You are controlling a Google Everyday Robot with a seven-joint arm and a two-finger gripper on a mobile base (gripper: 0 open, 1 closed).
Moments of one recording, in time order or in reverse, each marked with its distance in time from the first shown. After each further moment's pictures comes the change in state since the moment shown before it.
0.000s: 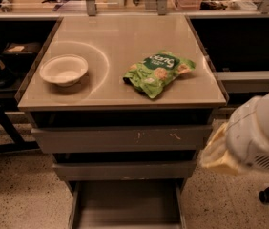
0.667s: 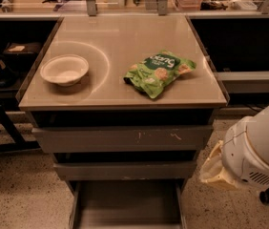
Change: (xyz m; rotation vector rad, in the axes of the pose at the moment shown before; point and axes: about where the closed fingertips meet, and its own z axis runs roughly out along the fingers) arm 0.017 0.025 0.030 -0.069 0.032 0.018
